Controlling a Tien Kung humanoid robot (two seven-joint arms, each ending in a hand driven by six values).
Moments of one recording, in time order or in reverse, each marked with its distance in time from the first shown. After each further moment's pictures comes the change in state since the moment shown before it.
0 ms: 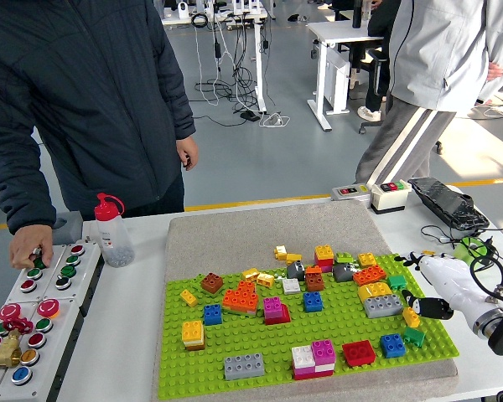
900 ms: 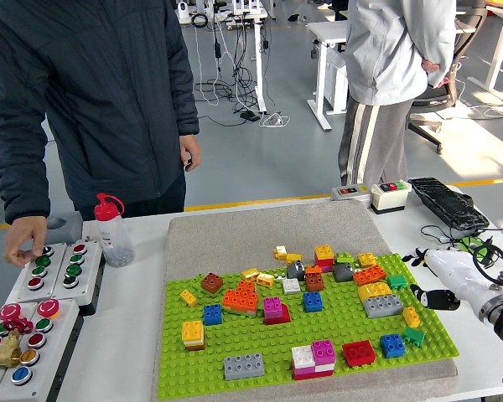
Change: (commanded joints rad) left arm -0.008 0.002 0.011 0.000 -0.013 0.000 -0.001; right arm 0.080 -0.028 -0.040 -0.045 0.033 0.060 0.002
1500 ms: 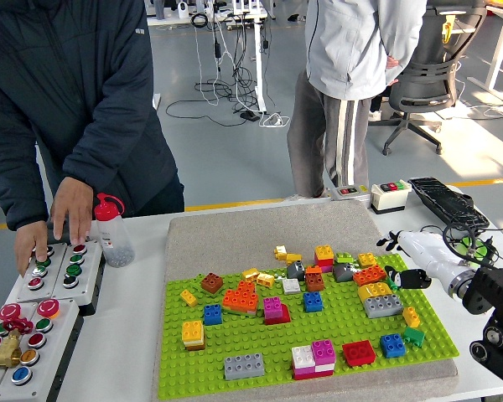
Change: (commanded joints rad) left arm 0.003 0.001 0.012 0.000 -0.006 0.000 0.002; right arm 0.179 0.080 -0.129 -0.127 0.085 0.028 0.020
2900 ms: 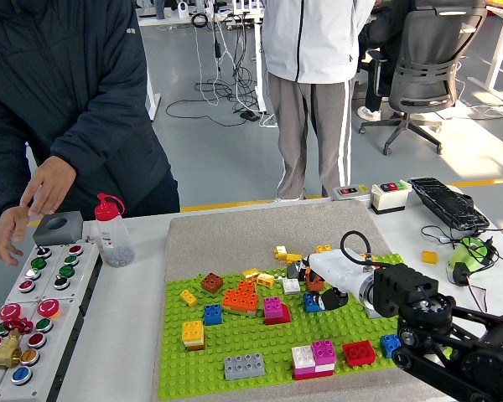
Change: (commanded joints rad) left arm -0.003 0.008 0.010 0.000 -0.002 -0.002 0.000; right arm 0.184 0.185 -0.200 0.060 -0.054 0.231 -0.192
